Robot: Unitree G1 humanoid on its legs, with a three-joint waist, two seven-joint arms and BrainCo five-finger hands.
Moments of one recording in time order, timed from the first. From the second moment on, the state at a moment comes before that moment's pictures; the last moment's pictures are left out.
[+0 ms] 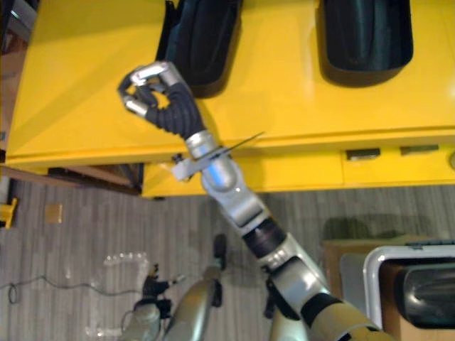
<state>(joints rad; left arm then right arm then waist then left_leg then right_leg) -0.05 0.03 0.05 0.88 0.04 -0.15 0.30 -0.90 0.06 0.50 0.22 0.17 -0.27 -0.10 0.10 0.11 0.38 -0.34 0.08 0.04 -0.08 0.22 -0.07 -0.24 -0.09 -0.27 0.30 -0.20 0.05</state>
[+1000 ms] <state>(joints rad) 0.24 0.00 0.25 -0.62 0.11 -0.27 0.56 0.42 -0.03 -0.07 -0.14 -0.07 -0.30 -0.11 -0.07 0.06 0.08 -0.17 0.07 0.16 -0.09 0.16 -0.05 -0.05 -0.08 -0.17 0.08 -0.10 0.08</state>
